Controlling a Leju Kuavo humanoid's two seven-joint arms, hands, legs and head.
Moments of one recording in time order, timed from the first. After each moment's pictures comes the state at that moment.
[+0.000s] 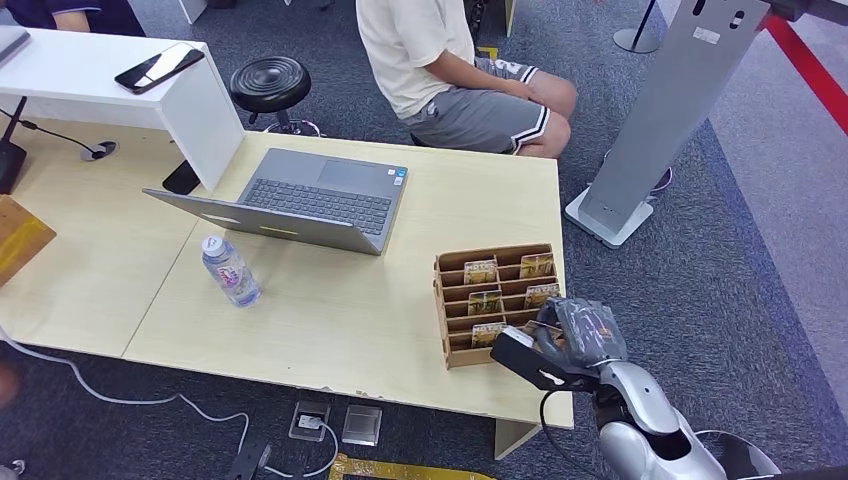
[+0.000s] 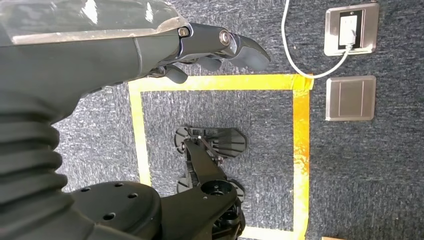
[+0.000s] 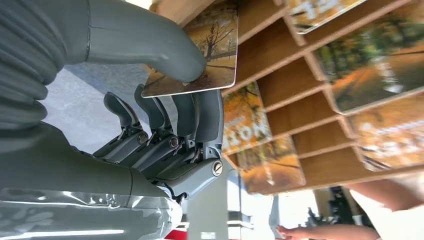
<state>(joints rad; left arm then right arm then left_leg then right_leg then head) -0.11 0.04 -1.11 -0.26 1.30 0.23 -0.30 -0.35 -0.38 0.83 -1.46 0.69 -0.07 0.37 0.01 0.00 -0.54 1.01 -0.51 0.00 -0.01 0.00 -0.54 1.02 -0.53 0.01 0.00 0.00</state>
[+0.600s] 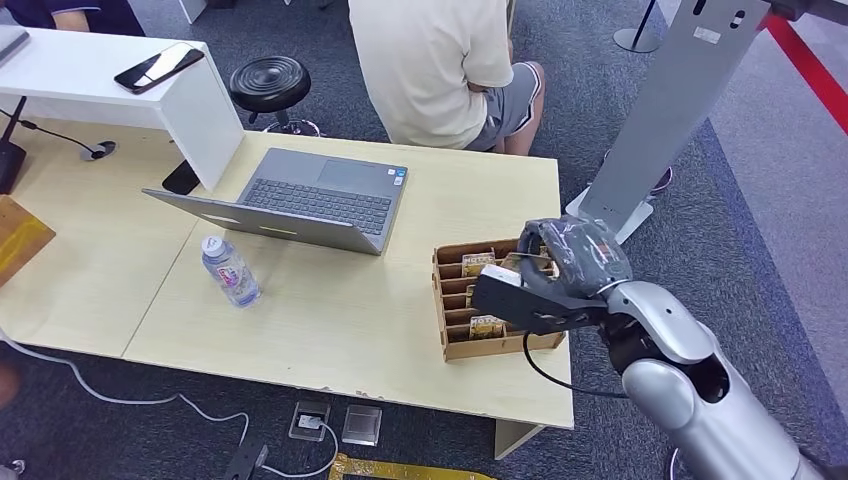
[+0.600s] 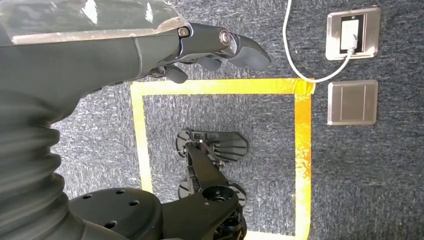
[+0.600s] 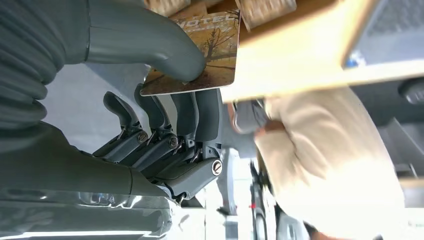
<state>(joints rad) -0.11 0.05 -1.11 -0.26 1.29 0.23 -0.29 -0.63 -0.39 0.88 -1.74 0.57 0.22 0.48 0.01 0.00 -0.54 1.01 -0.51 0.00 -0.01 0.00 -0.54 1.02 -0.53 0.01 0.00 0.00</state>
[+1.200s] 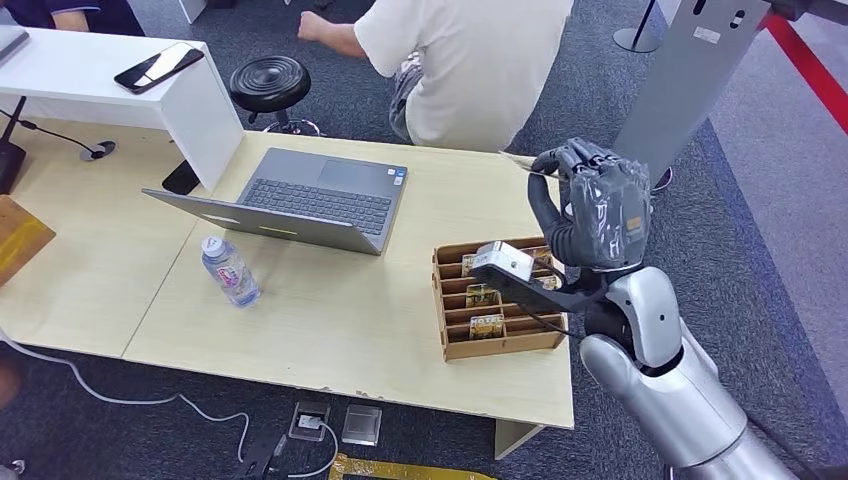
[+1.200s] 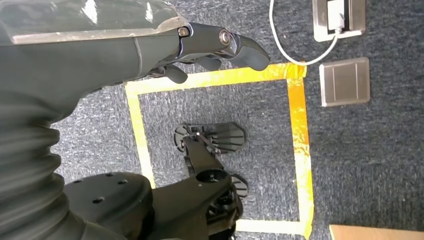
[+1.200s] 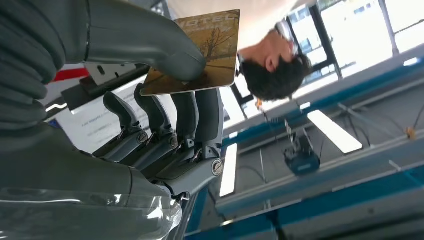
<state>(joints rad) -0.15 0.02 -1.14 -0.27 1.24 0.23 -0.24 -0.67 -0.24 0.87 -1.49 0.91 -0.57 0.22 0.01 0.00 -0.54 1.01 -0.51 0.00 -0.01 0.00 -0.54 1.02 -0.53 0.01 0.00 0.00</state>
